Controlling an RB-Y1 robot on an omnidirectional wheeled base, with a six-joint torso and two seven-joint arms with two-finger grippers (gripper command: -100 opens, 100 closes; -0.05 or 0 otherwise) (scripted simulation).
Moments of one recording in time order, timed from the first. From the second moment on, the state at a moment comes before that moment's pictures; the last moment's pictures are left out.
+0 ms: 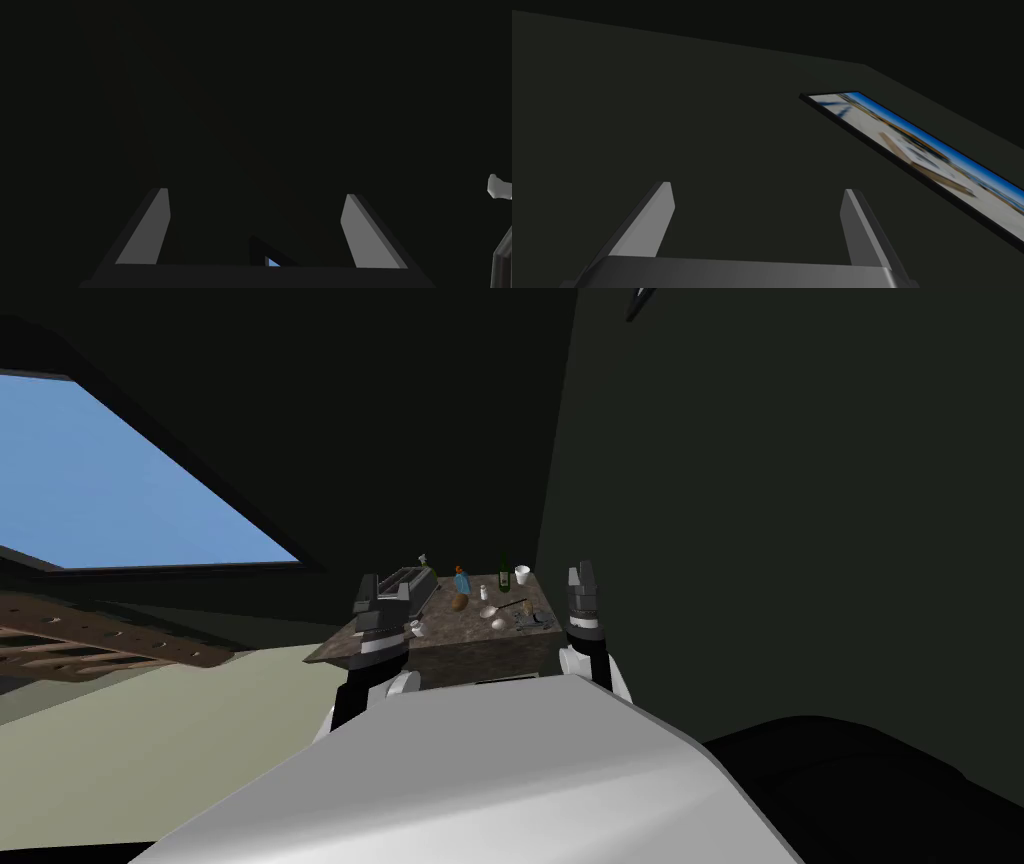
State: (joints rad) left arm 0.53 0.02 0.03 -2.31 0.05 -0.47 0.01; right arm 0.46 0.02 0.07 -2.28 0.11 -0.59 0.17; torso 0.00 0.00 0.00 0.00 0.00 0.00
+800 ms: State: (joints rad) left arm 0.65 0.23 0.18 -2.23 0.18 -0.36 0.09; right arm 0.46 0.02 0.07 -2.28 0.11 -0.59 0.17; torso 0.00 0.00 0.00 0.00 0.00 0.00
